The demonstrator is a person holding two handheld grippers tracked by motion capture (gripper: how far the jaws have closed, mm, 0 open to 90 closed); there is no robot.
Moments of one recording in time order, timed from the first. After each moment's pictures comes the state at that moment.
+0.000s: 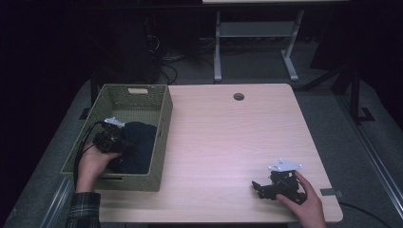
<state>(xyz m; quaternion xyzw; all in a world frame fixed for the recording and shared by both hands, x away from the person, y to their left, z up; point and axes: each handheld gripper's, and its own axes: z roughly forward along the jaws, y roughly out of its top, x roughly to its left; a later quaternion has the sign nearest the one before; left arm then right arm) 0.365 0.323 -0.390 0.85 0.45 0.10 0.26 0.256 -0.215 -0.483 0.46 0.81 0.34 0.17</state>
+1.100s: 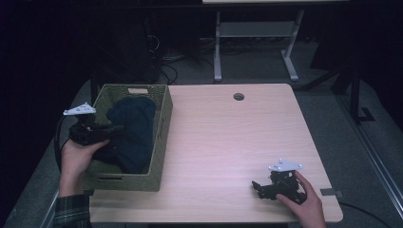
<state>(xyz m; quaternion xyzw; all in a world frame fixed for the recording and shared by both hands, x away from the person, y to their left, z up) 0.337 0.344 -0.320 0.78 0.43 0.13 0.44 0.256 -0.215 -0.483 0.46 0.81 0.34 0.17</state>
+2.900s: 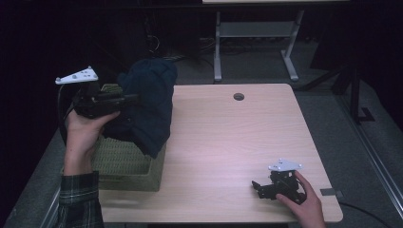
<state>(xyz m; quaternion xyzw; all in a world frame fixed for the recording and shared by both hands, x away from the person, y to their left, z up) 0.344 0.285 -0.225 0.77 0.33 0.14 0.54 0.257 -0.215 -0.483 0.46 0.80 0.34 0.17</state>
